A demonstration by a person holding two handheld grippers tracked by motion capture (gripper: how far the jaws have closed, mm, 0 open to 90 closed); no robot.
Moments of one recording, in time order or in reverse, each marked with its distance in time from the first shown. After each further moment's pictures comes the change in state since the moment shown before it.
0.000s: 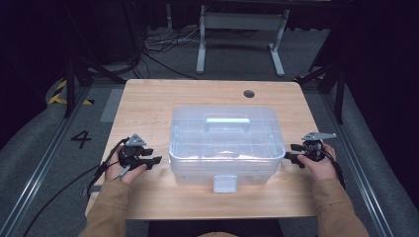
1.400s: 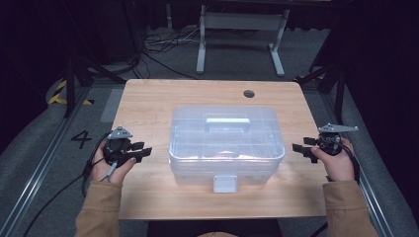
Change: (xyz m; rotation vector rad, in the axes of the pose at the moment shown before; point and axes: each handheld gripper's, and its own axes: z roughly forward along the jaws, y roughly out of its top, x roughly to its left) left arm -0.008 0.019 -0.055 -0.079 0.045 -0.078; right arm 0.002 0.027 -0.055 -0.046 -0.033 0.089
